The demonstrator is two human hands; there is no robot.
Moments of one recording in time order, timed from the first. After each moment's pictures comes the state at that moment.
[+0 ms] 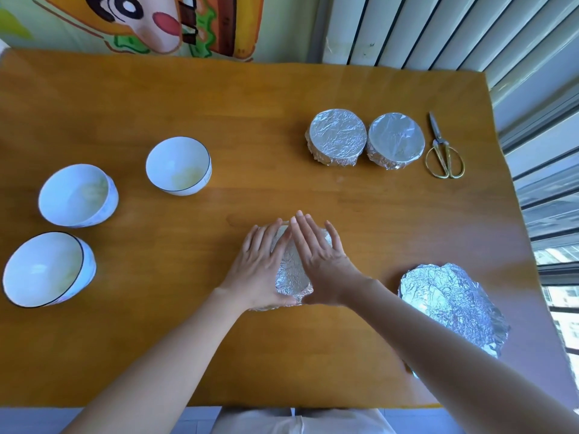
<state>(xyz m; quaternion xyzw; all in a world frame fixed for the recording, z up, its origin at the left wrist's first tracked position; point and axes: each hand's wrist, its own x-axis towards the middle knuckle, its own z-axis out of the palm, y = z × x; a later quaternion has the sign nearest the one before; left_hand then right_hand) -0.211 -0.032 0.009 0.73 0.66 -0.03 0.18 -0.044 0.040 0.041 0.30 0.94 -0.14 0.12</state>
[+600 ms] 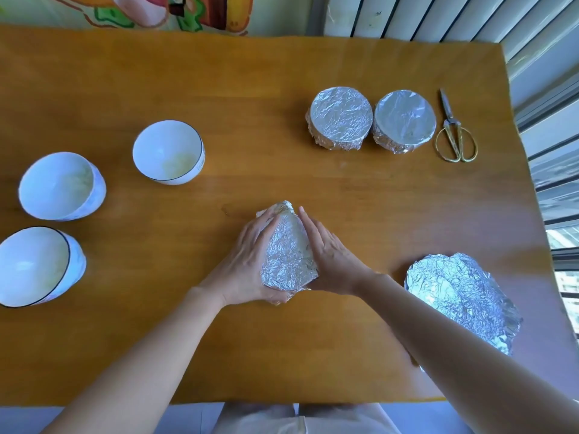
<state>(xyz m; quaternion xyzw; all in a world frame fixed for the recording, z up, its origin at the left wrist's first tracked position) -0.234 -0.040 0.000 0.70 0.63 0.15 0.30 -0.035 0.053 0.006 0.32 0.88 -0.35 0.04</state>
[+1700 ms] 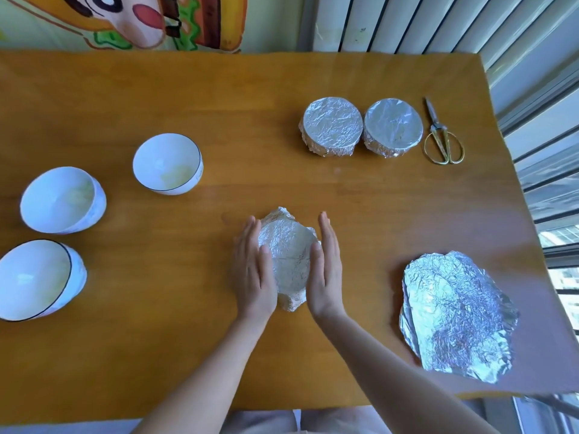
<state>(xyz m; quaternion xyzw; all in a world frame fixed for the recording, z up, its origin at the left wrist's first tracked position) -0.178 -0.049 -0.010 0.43 0.75 0.45 0.23 -0.067 -0.011 0.010 0.55 0.60 -0.46 -0.36</state>
